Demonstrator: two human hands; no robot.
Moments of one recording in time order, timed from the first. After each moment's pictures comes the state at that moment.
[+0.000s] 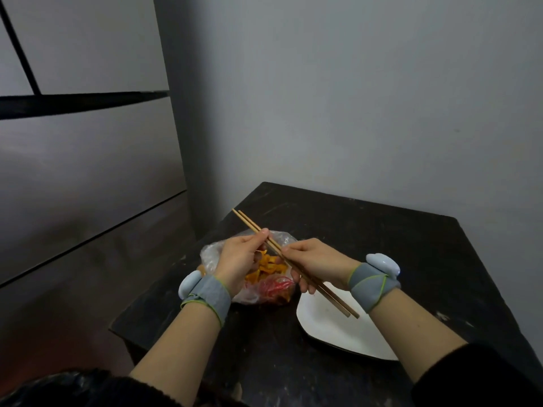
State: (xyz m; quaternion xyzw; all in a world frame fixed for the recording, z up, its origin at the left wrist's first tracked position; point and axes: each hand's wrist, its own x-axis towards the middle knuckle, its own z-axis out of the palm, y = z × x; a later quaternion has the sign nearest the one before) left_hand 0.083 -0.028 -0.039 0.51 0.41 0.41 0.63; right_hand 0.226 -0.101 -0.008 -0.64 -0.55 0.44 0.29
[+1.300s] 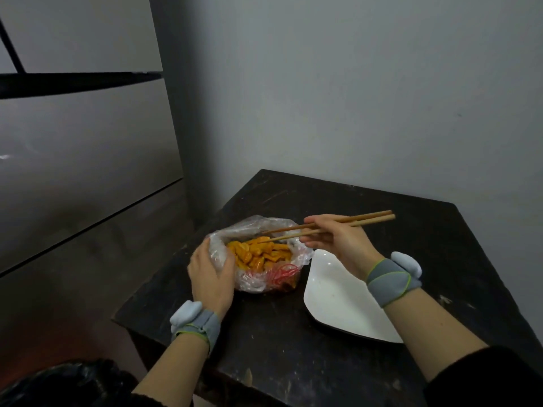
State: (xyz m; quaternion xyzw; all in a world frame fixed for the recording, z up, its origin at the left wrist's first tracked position) left_hand 0.029 -0.027 -0.121 0.62 0.56 0.46 0.29; right_hand 0.238 -0.106 -0.017 -0.57 -0.35 0.44 0.60
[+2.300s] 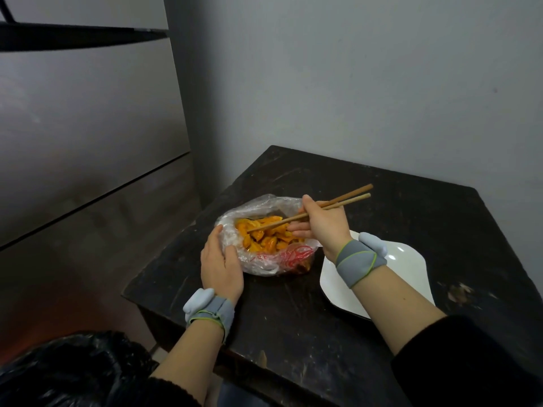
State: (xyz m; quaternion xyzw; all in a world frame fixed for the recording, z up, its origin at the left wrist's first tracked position) left_hand 0.027 -0.029 -0.137 0.58 0.57 0.50 0.31; right_hand 0.189 -0.059 -0.042 -0.63 -0.29 0.40 0.60
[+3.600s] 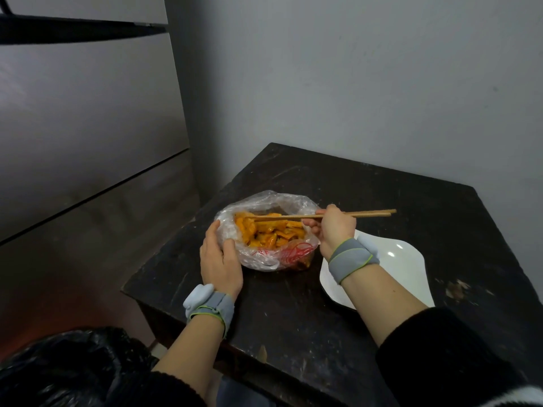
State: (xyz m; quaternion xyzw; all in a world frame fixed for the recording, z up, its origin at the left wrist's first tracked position) left_hand 0.027 -0.028 -0.135 0.56 0.55 0.52 0.33; right_hand 0.199 -0.047 -0.060 -0.64 -0.08 0.36 0.68
